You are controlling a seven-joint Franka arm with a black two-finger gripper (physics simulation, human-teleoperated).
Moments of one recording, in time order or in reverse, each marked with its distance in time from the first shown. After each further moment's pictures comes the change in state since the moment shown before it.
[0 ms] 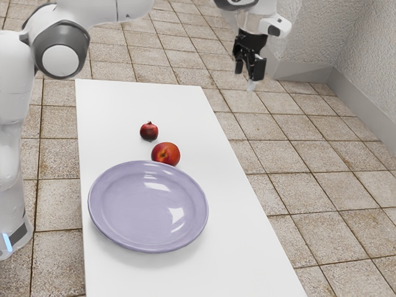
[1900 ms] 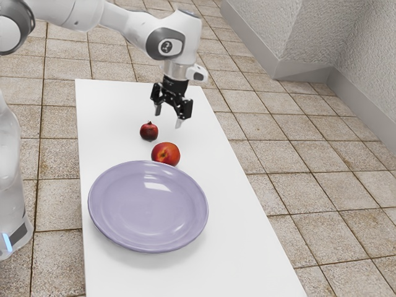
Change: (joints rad) arm -0.045 -0.395 0.293 -0.966 -0.062 0.367 -0.290
